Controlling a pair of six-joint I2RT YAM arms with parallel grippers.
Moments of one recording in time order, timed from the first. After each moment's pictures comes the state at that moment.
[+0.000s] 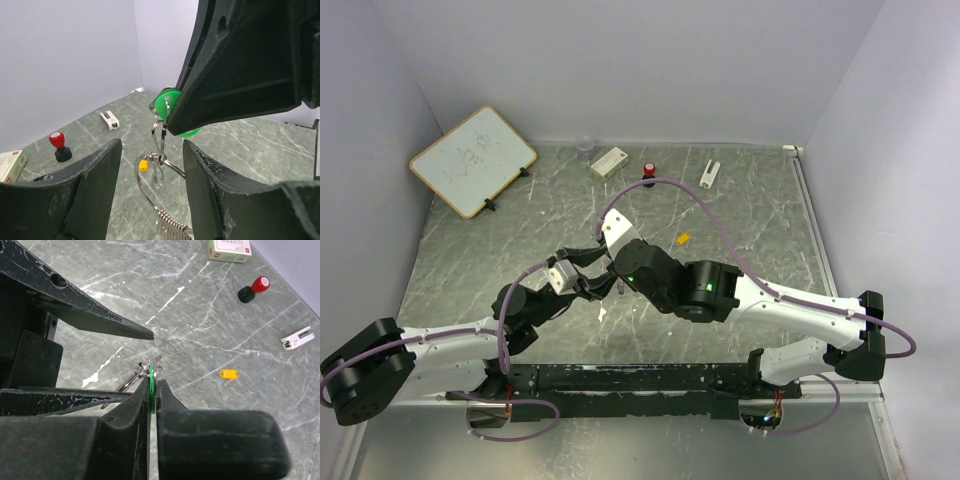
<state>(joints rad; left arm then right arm) -0.94 1.06 0.22 1.21 0.06 0.06 1.30 1.29 1.30 -0.59 0.64 0.04</state>
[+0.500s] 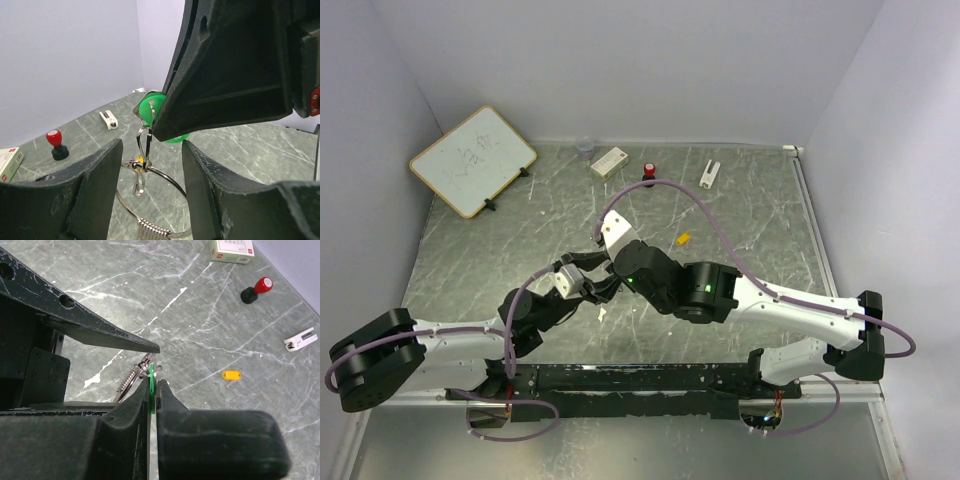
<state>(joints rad) -1.02 1.13 0.22 1.30 -0.04 0.07 1.30 1.29 1.28 -0.57 0.64 0.04</state>
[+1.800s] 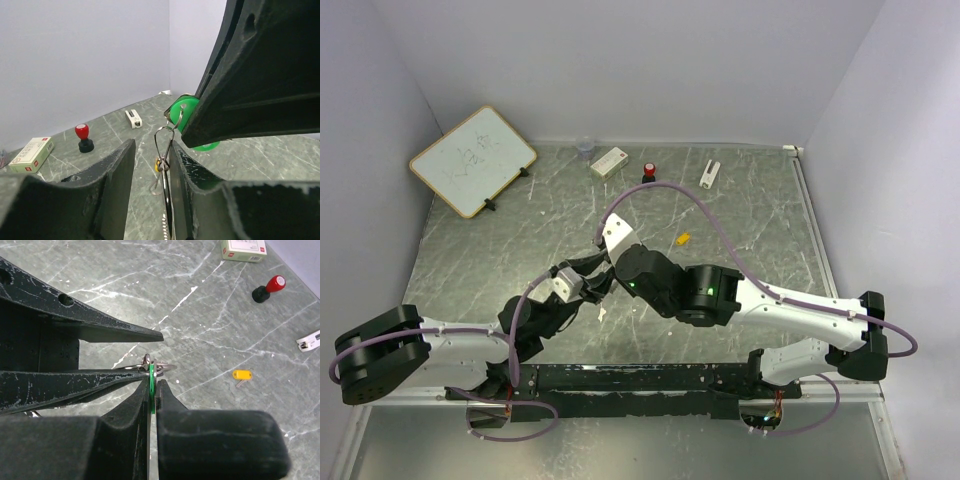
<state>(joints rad) -1.10 1.16 0.20 1.40 -0.25 0.15 1.32 1.28 1.28 -0.57 0.62 0.08</state>
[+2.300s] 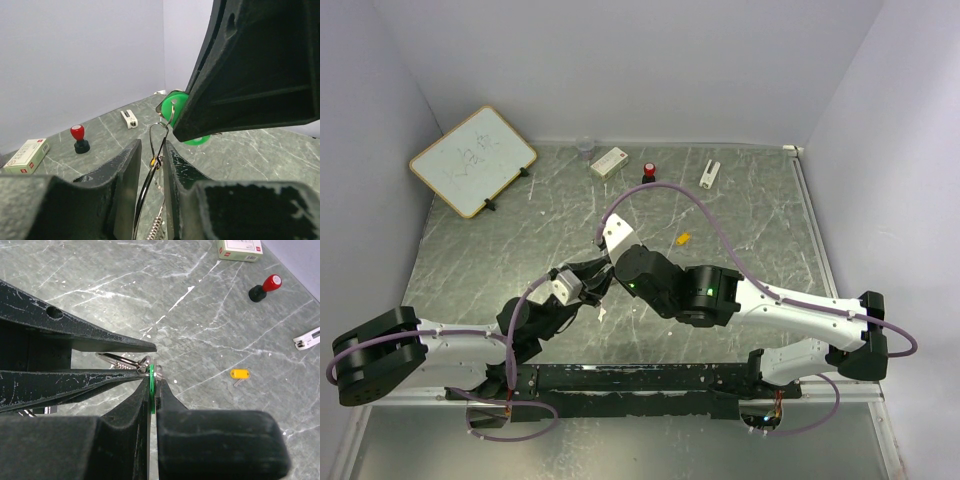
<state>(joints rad) -1.11 1.14 0.18 1.39 -0.24 0.15 1.33 1.28 1.27 -0.57 0.64 0.08</state>
